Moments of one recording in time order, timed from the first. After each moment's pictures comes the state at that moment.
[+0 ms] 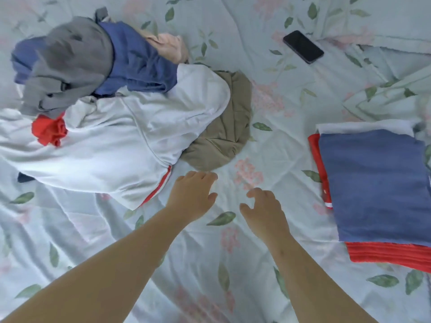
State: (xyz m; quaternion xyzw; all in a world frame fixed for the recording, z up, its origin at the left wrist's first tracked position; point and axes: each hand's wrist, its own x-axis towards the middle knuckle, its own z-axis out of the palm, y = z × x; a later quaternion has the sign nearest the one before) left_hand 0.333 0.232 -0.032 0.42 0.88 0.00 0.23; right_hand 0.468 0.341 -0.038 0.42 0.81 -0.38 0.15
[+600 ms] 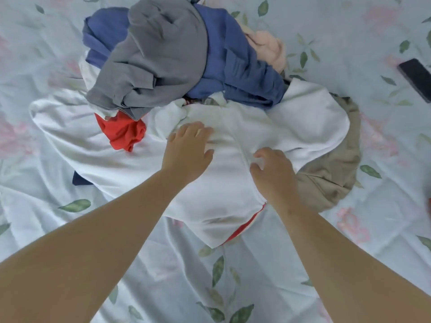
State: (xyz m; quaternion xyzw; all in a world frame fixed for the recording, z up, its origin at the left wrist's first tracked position) left_hand 0.069 0.114 -0.055 0.33 0.93 0.09 0.11; right_hand 0.190 0.257 -0.052 0.34 0.89 -0.30 0.04
